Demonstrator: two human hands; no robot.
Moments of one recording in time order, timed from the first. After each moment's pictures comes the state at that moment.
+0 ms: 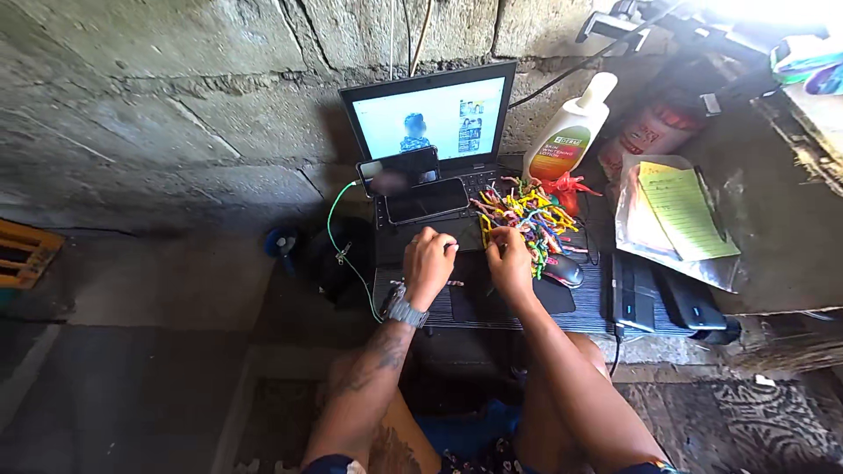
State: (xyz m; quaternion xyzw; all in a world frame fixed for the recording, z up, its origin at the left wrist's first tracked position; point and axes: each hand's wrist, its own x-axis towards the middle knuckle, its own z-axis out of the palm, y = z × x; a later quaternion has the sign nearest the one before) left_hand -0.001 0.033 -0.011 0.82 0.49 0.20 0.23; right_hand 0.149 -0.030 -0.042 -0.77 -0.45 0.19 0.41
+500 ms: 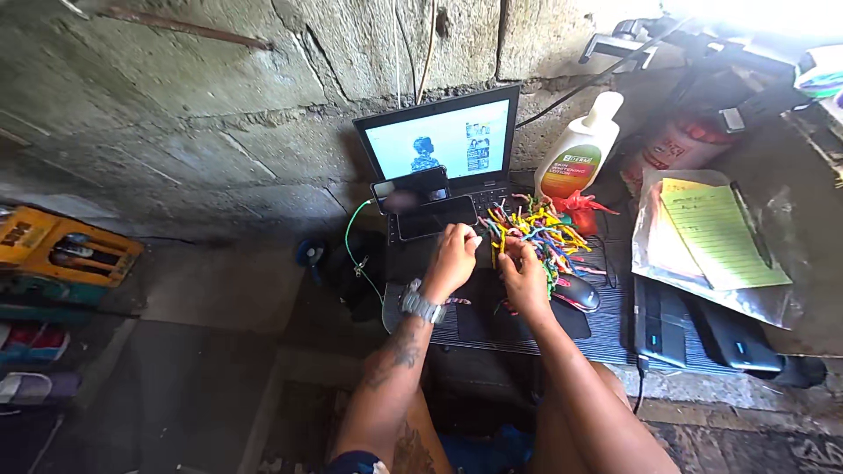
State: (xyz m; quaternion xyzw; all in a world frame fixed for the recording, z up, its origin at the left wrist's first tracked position) left_hand 0.036 0.049 0.021 0.79 0.48 0.18 0.33; right_hand 0.162 -0.030 -0.035 -0.69 -0.42 0.29 0.51
